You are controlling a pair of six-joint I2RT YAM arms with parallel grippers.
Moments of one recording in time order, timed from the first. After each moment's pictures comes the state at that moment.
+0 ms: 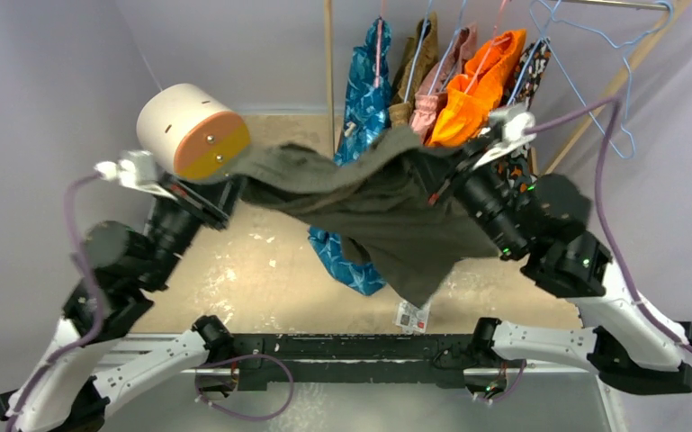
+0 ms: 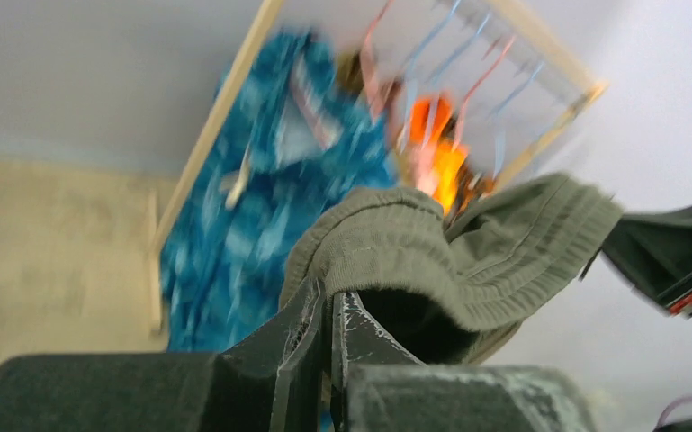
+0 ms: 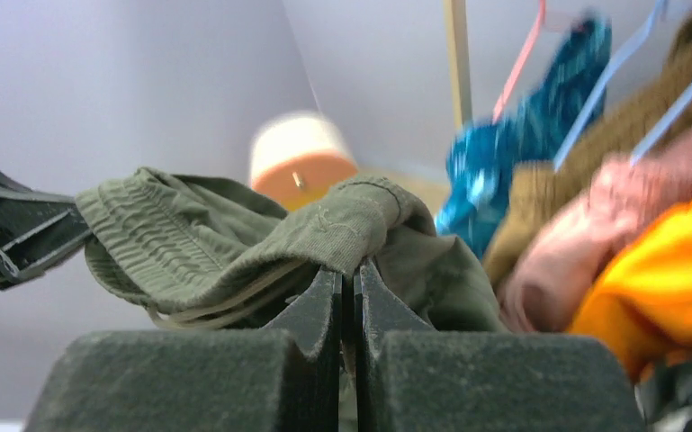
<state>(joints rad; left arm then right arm) -0.81 0.67 1.31 -0.41 -0.36 -0.51 1.06 1.01 1.58 -0.38 0.47 0.20</state>
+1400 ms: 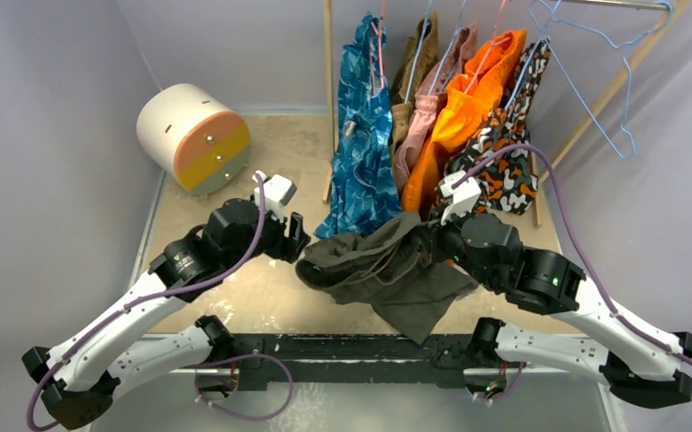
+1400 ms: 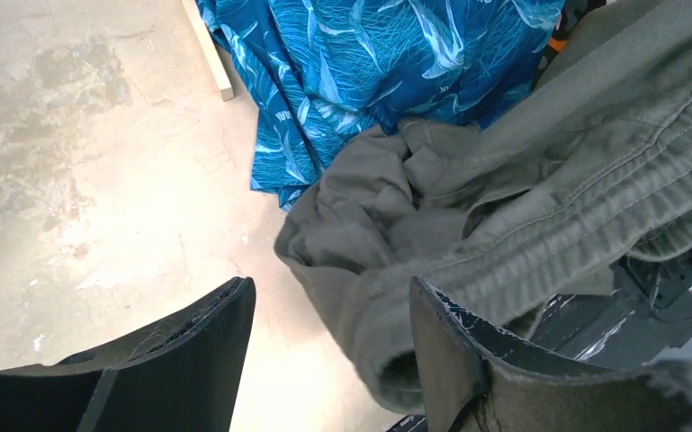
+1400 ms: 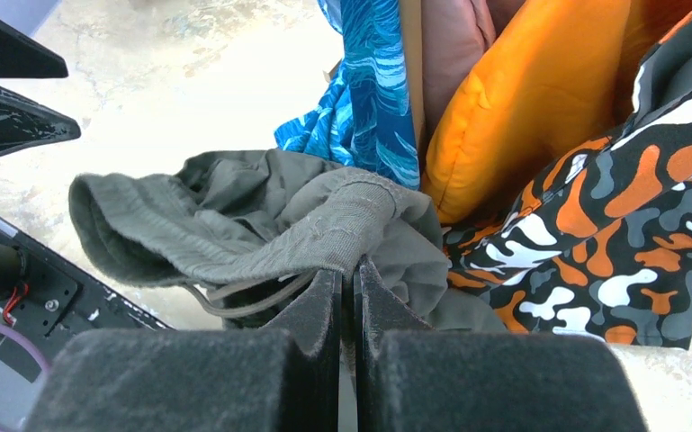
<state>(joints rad) -0.81 0.83 0.96 -0.64 -0.12 -0.28 1.06 0.78 1.12 -0.77 0.51 0.34</state>
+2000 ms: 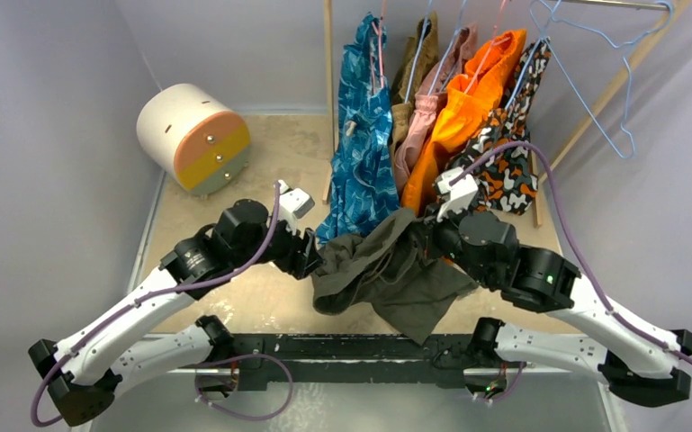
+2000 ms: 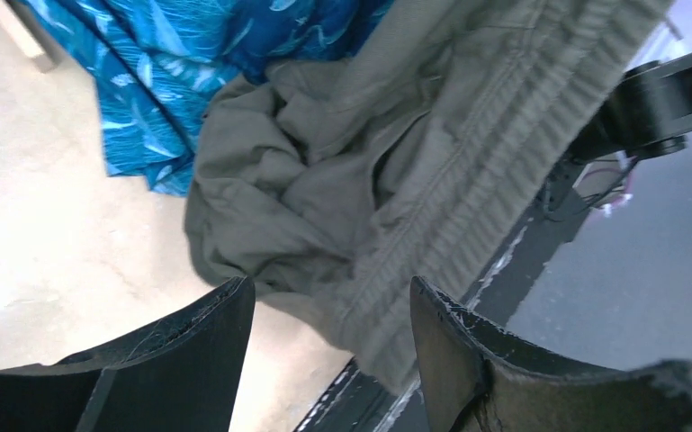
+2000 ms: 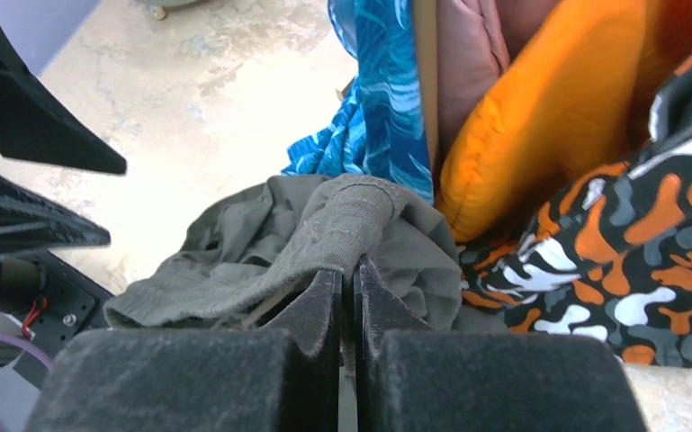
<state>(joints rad) -0.81 0.86 0.95 -0.64 0.16 -0.25 1.06 0.79 1.12 -0.73 0.51 0.34</state>
